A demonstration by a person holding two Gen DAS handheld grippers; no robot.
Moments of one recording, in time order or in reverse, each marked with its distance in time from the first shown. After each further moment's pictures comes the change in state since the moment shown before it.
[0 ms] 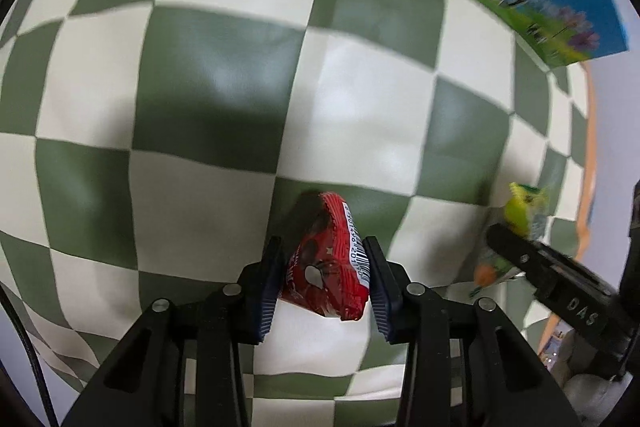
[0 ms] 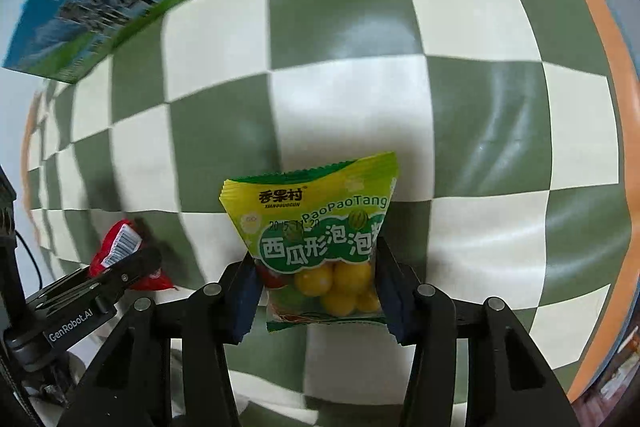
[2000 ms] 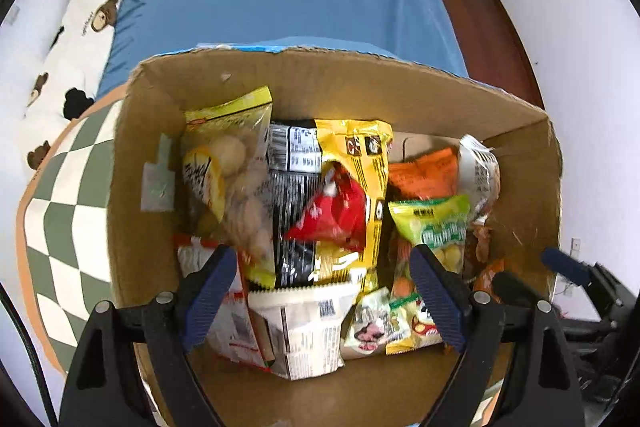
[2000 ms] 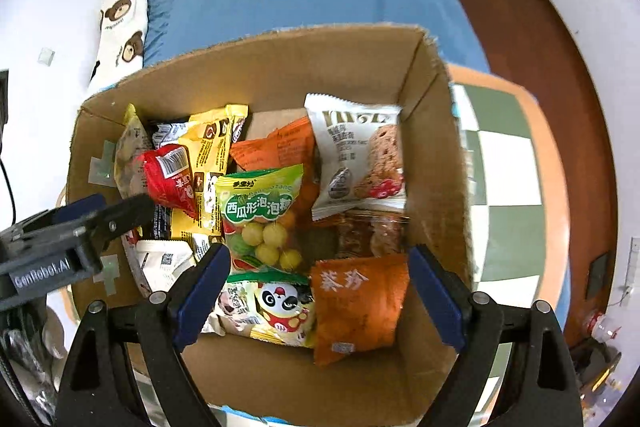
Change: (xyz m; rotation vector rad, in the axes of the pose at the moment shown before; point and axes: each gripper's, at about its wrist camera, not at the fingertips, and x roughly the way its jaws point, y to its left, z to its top) left arm -0.113 -0.076 0.301 0.136 -0.097 0.093; right arm -0.063 0.109 0.259 -0.088 -0.118 -0.081
